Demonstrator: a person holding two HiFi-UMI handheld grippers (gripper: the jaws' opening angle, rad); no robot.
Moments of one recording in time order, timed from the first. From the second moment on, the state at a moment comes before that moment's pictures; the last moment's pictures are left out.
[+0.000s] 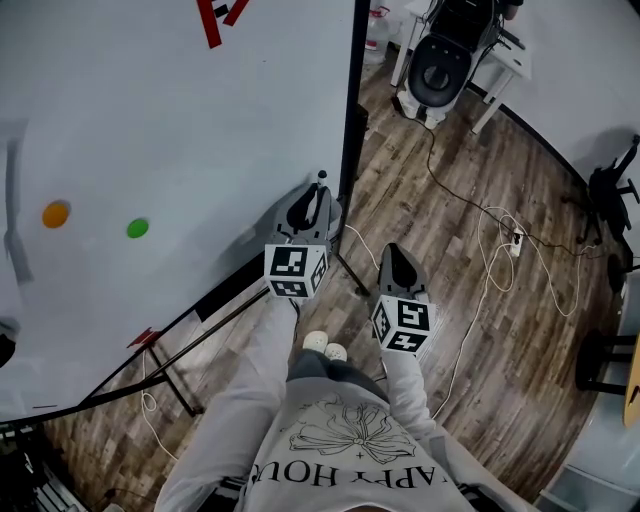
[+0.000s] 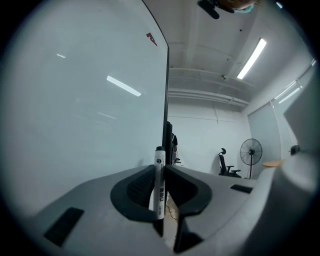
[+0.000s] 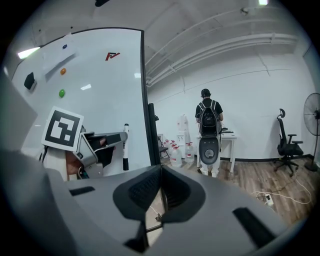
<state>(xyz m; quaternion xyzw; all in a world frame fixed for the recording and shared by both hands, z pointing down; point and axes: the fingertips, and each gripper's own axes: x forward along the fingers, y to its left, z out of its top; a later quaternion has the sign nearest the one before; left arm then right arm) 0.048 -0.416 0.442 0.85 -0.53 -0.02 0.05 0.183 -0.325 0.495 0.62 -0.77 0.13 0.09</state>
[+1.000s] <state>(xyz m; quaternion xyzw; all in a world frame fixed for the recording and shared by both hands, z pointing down) 0.036 -0.392 0.471 0.84 -0.53 0.06 0.08 0.167 -0.325 0.481 0.62 -0.77 0.11 0.09</state>
